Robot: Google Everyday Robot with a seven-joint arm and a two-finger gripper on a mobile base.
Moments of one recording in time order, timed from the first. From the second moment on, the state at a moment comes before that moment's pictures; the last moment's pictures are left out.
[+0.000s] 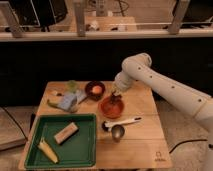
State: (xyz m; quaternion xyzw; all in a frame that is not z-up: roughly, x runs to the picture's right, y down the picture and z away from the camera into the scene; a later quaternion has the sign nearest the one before) arm 0.066 0.023 0.799 -0.20 -0.21 -0.20 0.94
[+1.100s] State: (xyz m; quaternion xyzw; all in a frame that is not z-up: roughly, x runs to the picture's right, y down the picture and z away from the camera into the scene) arm 0.050 0.076 0.828 -0.32 -0.29 -0.24 0.87
